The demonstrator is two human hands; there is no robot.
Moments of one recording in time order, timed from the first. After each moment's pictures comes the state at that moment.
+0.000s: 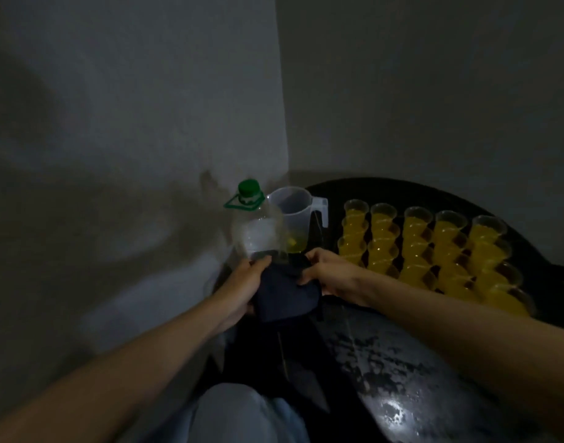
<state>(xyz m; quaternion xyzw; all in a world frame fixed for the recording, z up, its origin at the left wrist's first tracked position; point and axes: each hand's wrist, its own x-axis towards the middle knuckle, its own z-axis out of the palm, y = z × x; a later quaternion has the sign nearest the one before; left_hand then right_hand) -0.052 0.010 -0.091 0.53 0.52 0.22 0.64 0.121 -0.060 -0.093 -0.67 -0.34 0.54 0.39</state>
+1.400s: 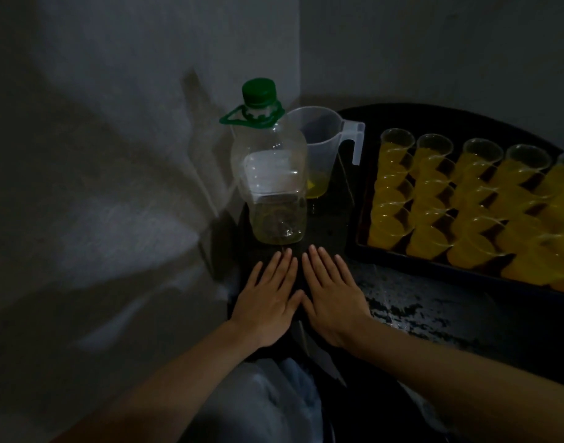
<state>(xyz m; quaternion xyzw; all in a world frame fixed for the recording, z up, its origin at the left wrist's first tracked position) -0.083 0.016 -0.265 0.94 0.32 -0.10 0.07 0.062 -0.069 -0.276 -0.76 -0.65 0.08 0.01</state>
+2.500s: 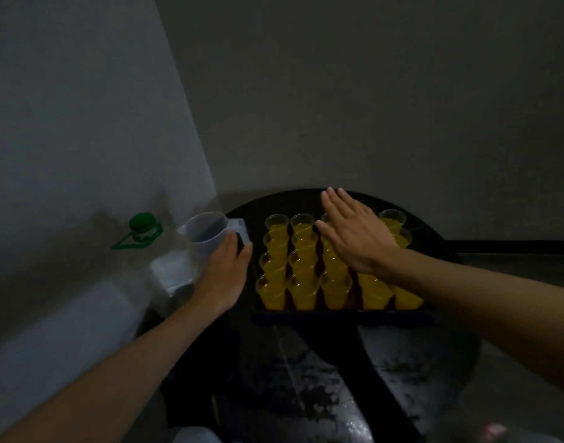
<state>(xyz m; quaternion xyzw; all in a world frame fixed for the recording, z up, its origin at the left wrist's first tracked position) 0.073 -0.012 -0.076 0.85 0.35 0.21 0.33 0.289 -0.167 -0.046 -0.83 -0.55 -0.03 0.11</state>
